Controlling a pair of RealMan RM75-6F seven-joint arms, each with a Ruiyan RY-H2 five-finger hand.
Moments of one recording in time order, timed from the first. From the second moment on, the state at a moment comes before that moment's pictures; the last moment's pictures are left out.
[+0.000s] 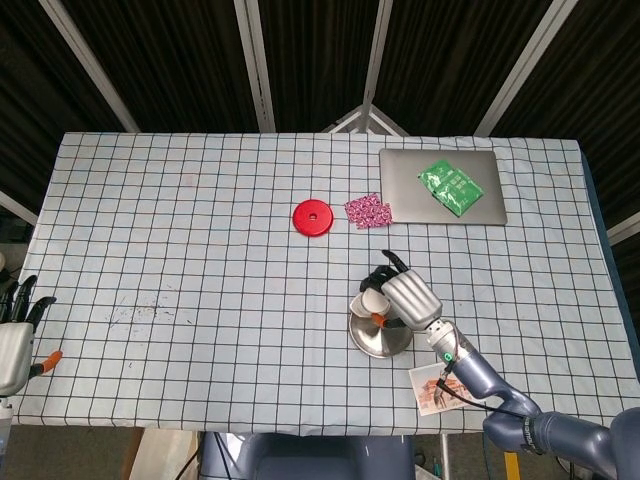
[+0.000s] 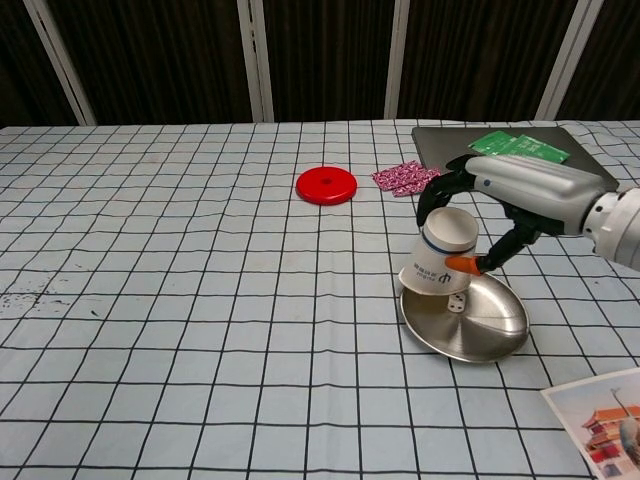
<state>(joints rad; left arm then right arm) -0.07 -1.15 -0.05 -1.70 1.38 1.49 0.40 0.66 -1.56 0.08 -1.27 -1.55 1.08 0.13</state>
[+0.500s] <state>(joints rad) -0.07 -1.15 -0.05 -1.70 1.38 1.49 0.41 0.68 -1.44 0.16 -1.21 -1.46 1.04 0.11</state>
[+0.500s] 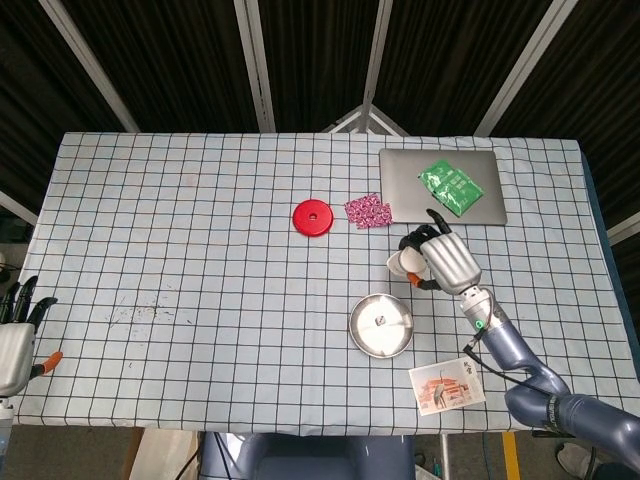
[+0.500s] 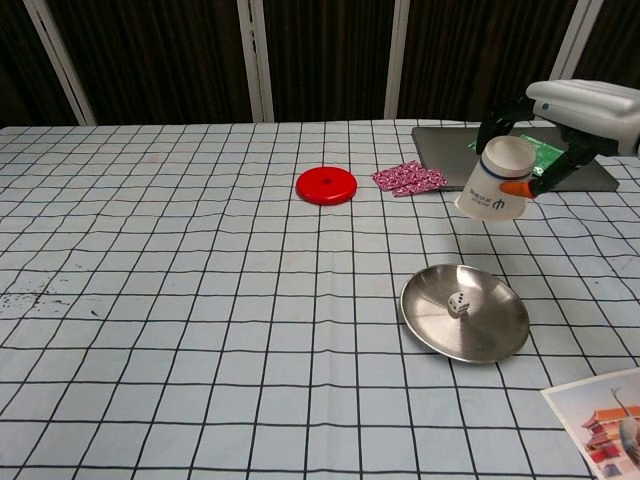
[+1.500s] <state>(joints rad) -0.08 -1.17 -0.05 -1.70 1.37 1.49 0.44 0.66 -1.55 0.11 -0.84 -1.39 0.87 0.30</state>
